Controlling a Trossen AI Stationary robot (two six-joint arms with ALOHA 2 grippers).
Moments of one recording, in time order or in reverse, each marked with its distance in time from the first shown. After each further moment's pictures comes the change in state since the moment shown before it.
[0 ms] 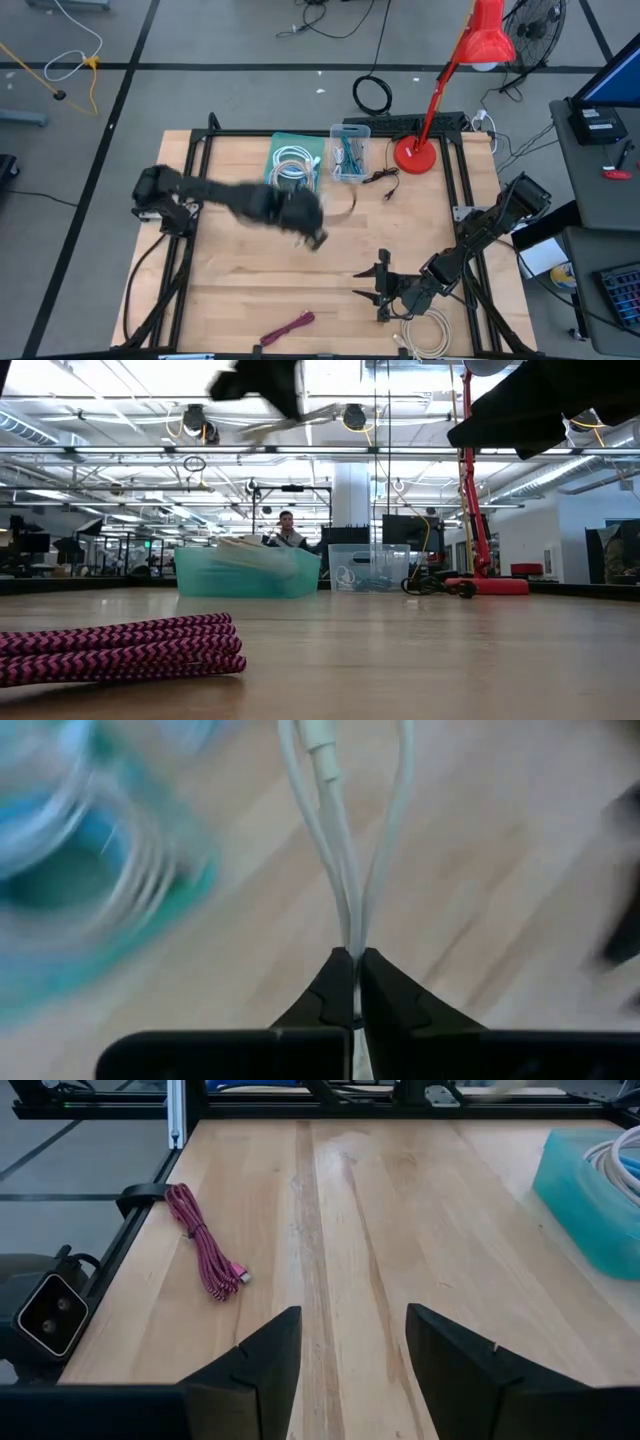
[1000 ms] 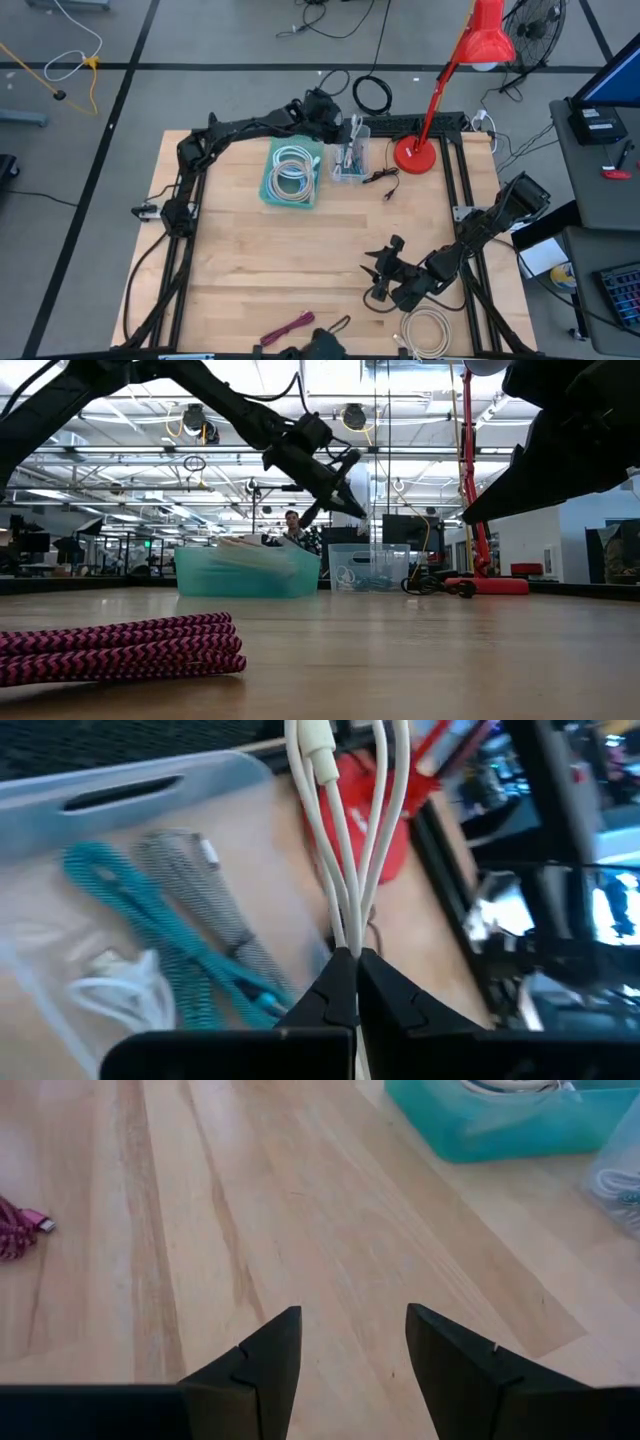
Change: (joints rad) left arm 0.722 0.349 0.021 0.808 0.658 0.165; right arm -0.039 0.000 0.000 -0.404 0.152 0.362
